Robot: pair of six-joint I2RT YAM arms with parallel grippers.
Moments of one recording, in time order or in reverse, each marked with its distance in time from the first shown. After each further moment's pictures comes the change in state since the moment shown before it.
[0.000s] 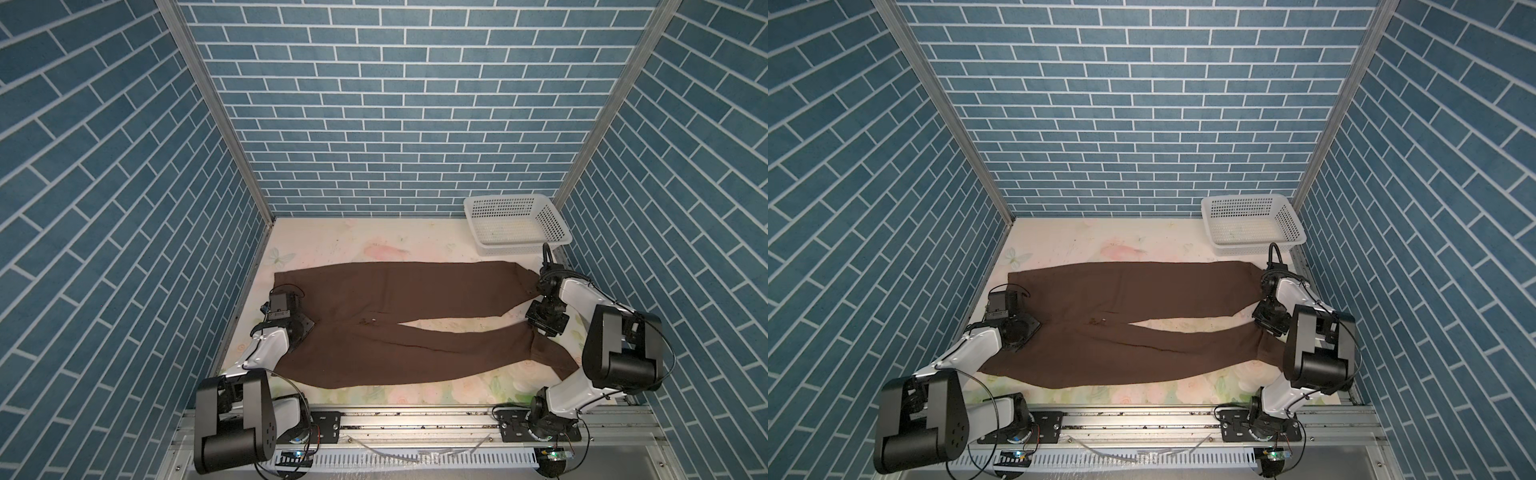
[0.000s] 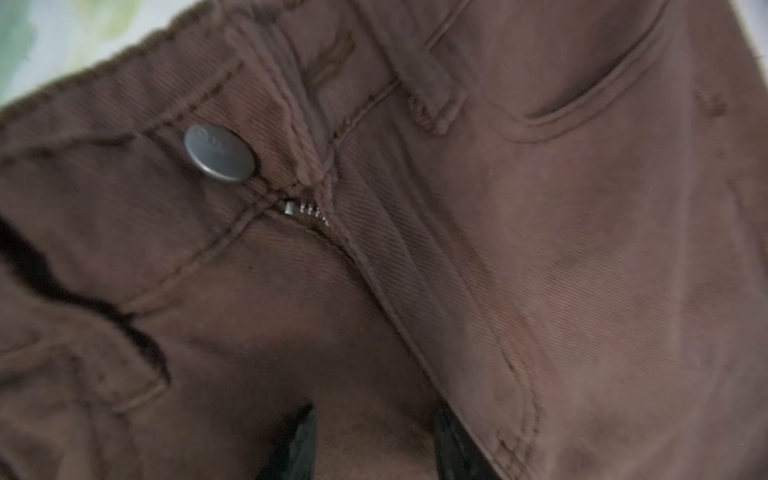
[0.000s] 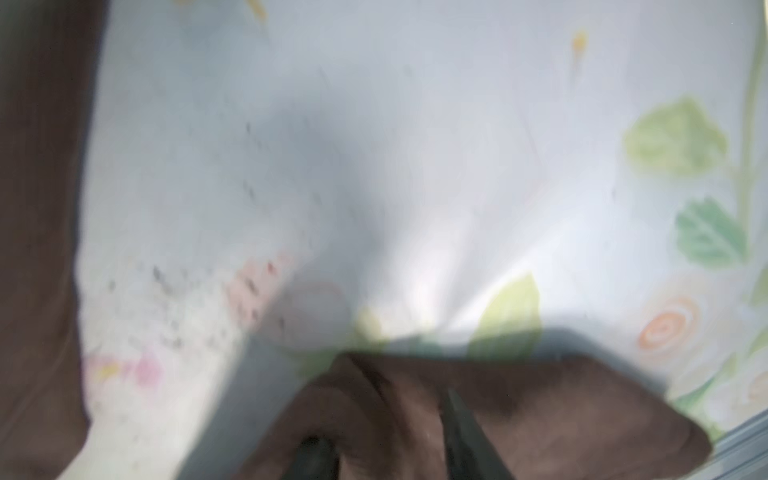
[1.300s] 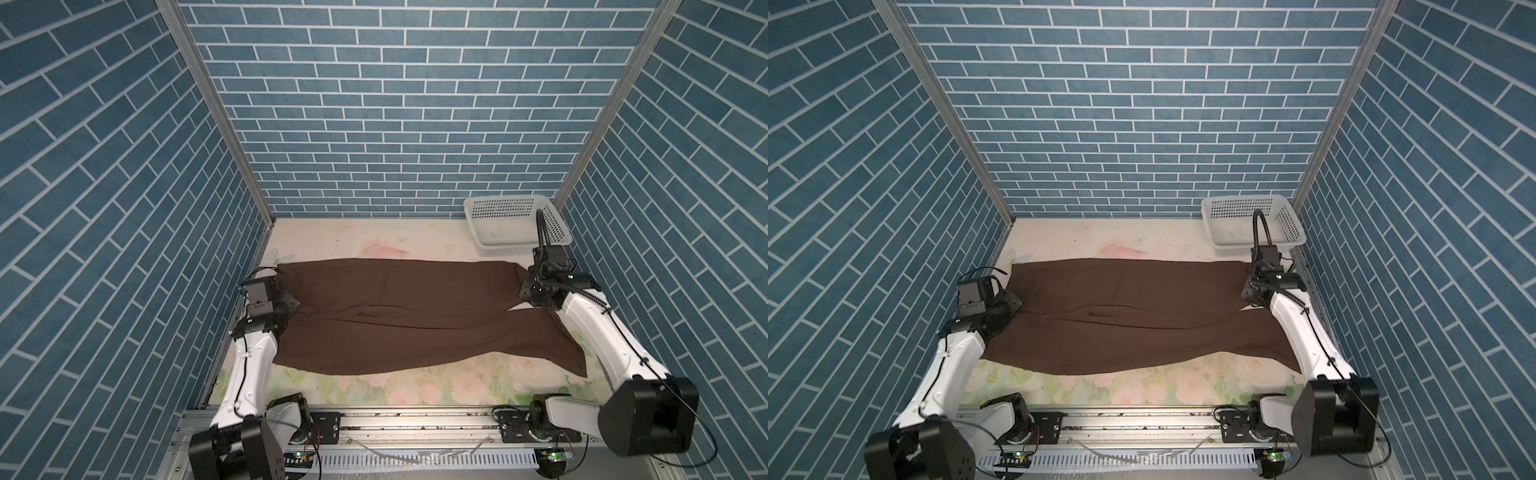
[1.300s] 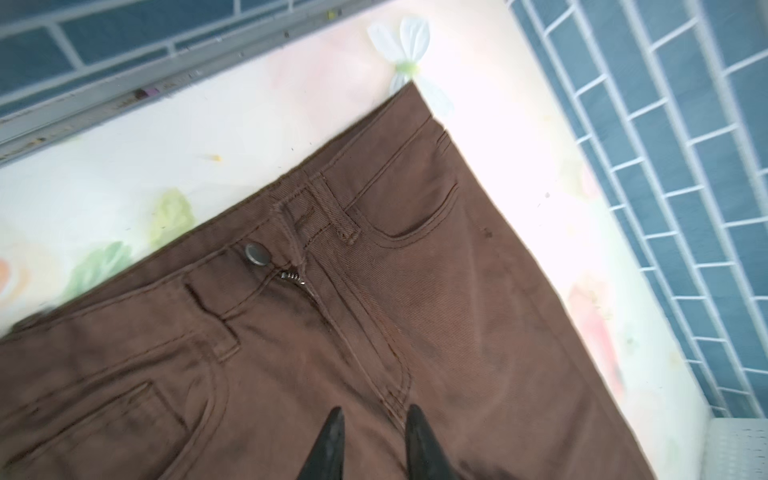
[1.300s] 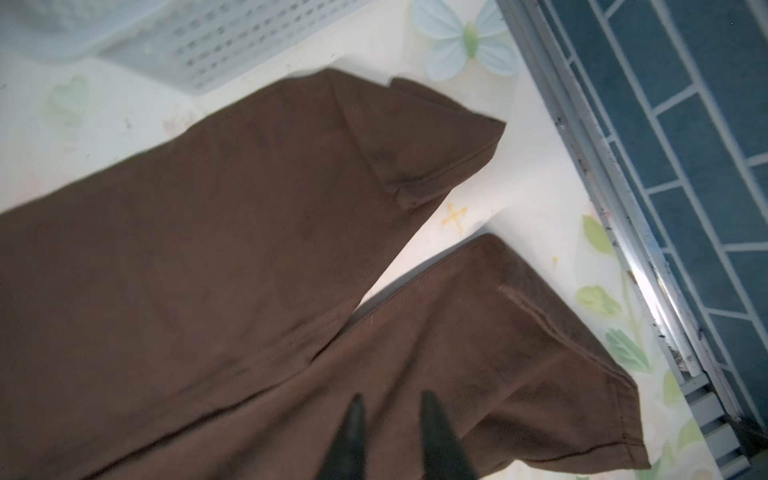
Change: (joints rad) left arm 0.076 -0.307 0.150 -0.158 0.023 0.022; right arm 0.276 -0.486 -0.040 0.019 0.066 -0.034
